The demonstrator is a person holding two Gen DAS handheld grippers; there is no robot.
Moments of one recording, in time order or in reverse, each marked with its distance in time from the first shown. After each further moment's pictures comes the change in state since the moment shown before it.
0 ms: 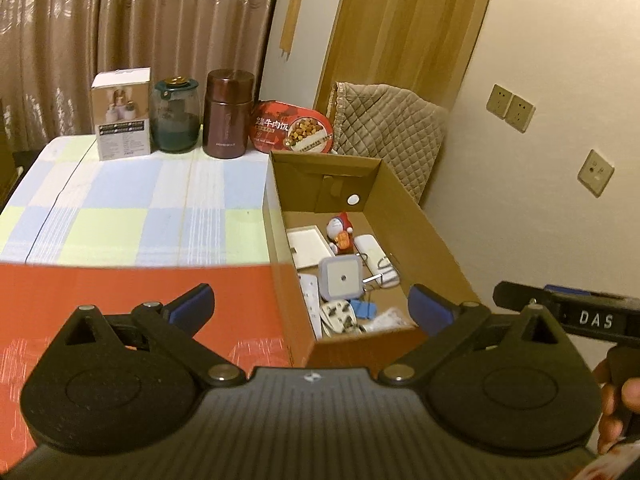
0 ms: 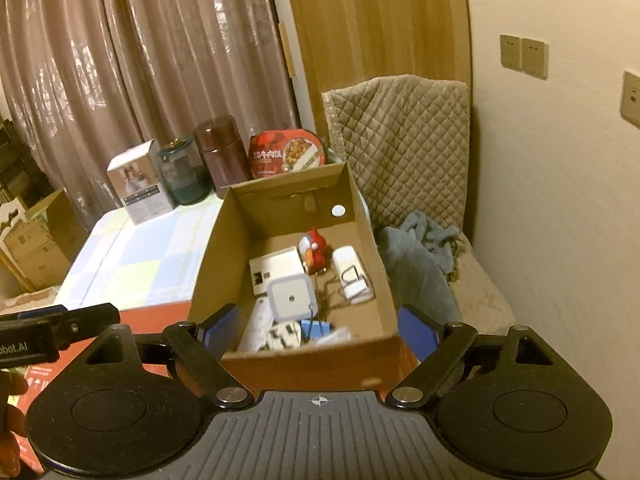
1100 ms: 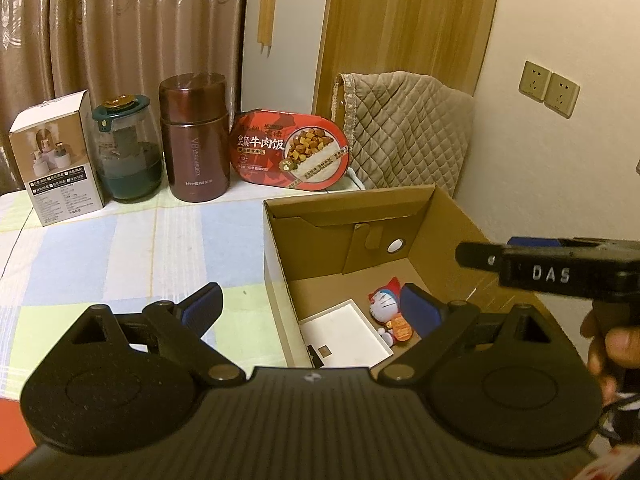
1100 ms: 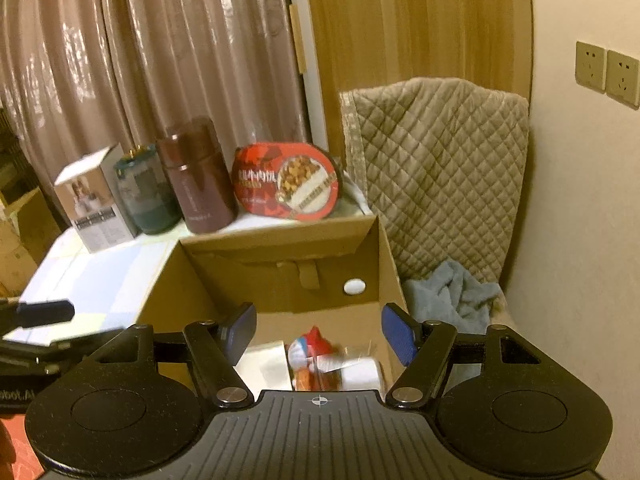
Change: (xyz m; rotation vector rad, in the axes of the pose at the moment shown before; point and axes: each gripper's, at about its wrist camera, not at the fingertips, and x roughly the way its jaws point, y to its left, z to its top) left arm 0.204 0.025 0.094 0.134 0.004 0.002; right arm 0.225 -0.013 0.099 -0.069 -0.031 0.023
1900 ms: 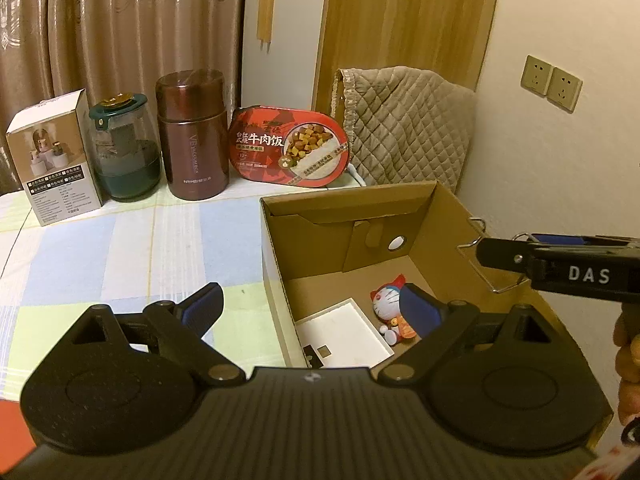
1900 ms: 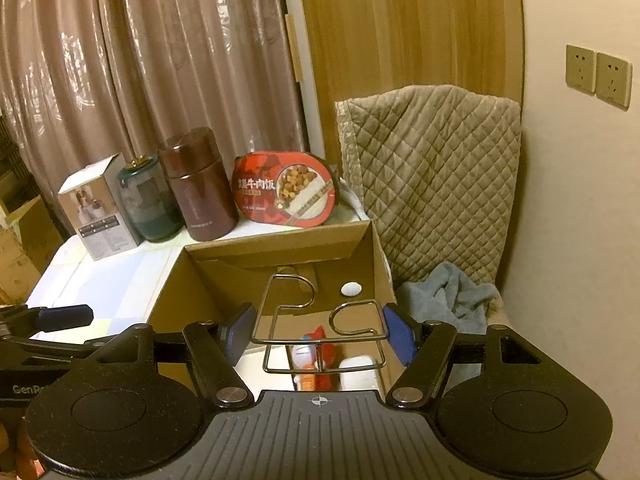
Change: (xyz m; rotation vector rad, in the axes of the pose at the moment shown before) left arm 0.008 -0.003 0.000 0.007 0.014 0.006; right arm -0.016 0.001 0.000 0.012 -0.003 -0.004
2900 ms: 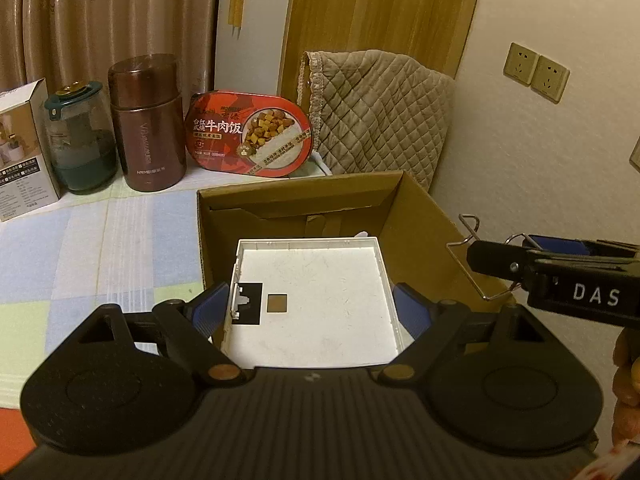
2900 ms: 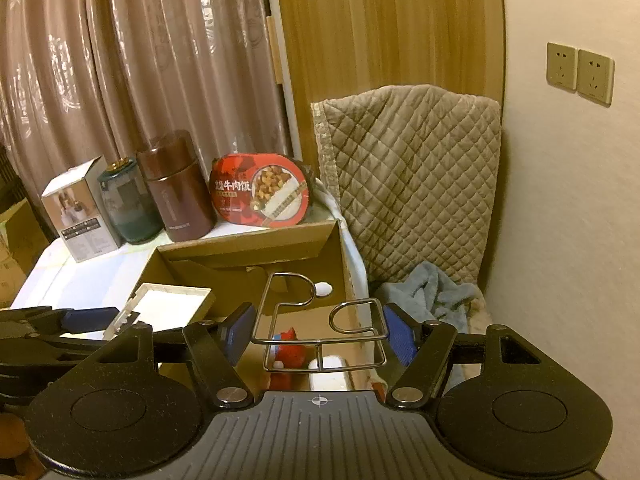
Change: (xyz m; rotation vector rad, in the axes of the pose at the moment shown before) left arm 0.033 -0.032 0.007 -0.003 0.045 -0.065; right arm -0.005 -0.021 -0.001 0.006 -0.014 -0.040
